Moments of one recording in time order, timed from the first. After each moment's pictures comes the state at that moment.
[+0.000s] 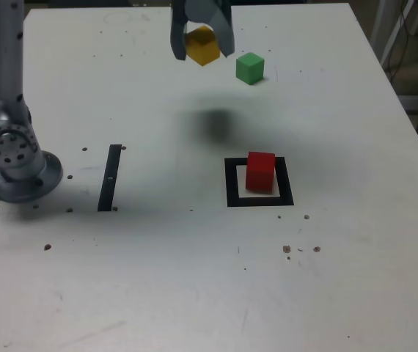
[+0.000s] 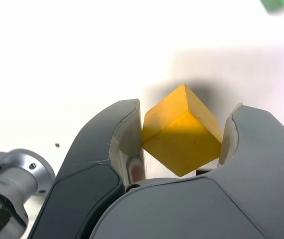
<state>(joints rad) 0.37 1.86 -1.60 1.39 0.20 0.36</state>
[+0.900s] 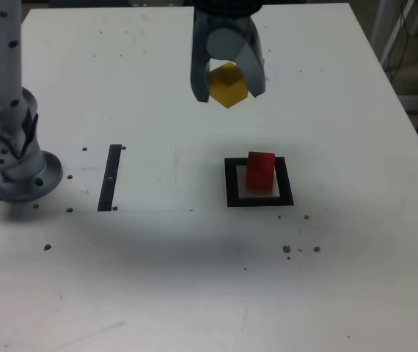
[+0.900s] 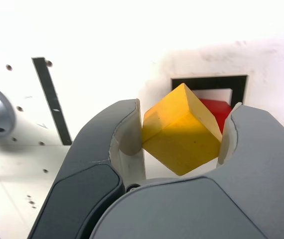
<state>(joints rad) 0.01 1.86 -1.66 1.45 0.10 0.02</state>
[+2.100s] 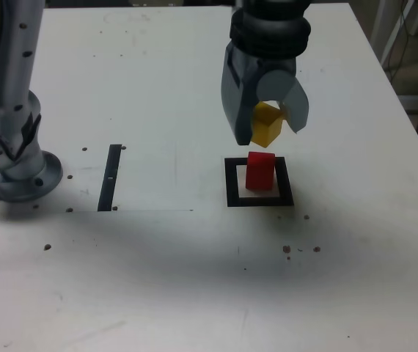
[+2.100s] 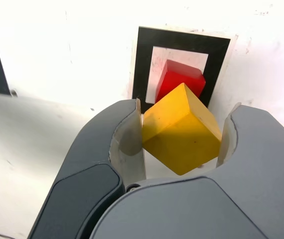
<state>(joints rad) -0.08 1.99 -1.75 1.42 0.01 -0.31</state>
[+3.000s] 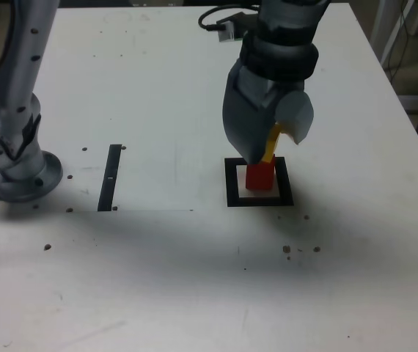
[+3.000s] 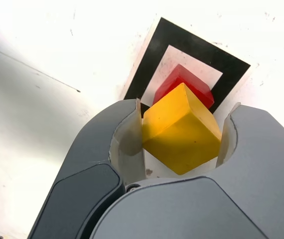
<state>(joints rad) -0.08 2.07 -1.75 1.39 -0.02 -0.59</state>
